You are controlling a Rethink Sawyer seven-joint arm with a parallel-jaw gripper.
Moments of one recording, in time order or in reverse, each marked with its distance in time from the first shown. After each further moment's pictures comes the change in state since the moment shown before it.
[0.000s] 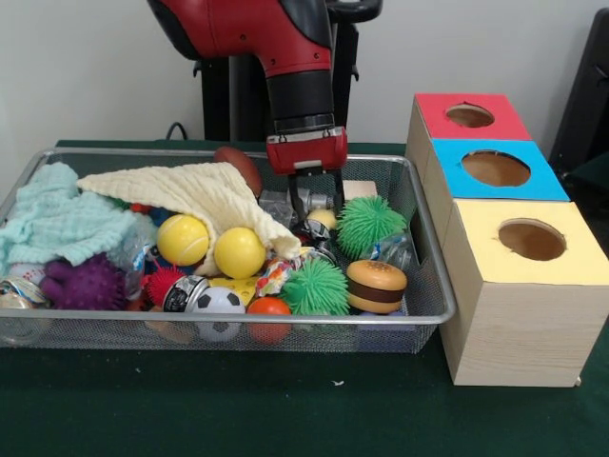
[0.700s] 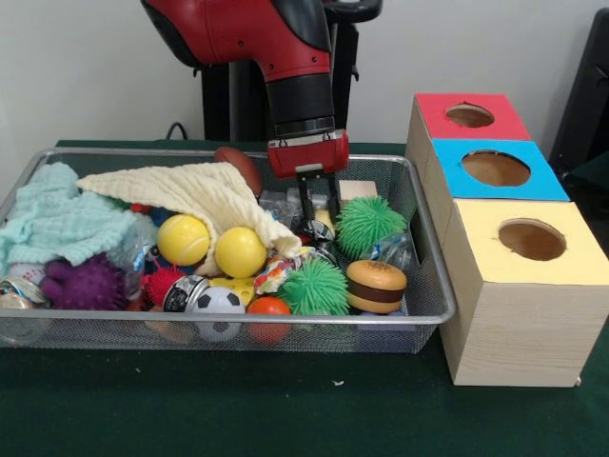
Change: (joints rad) arm -0.029 0.017 0.028 0.000 0.000 0.000 0.000
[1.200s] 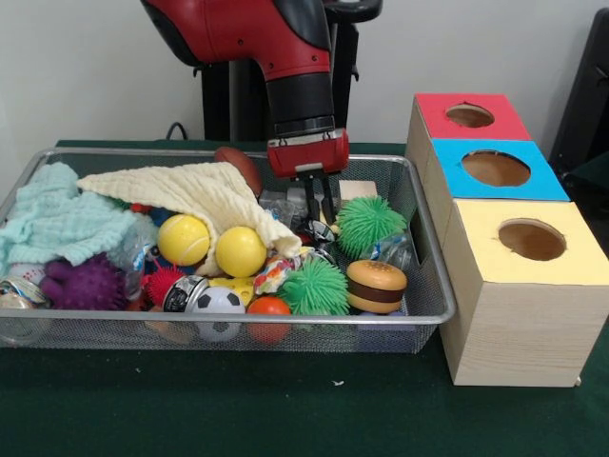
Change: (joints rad) arm 0.003 -0.009 0.000 0.000 0.000 0.000 0.000
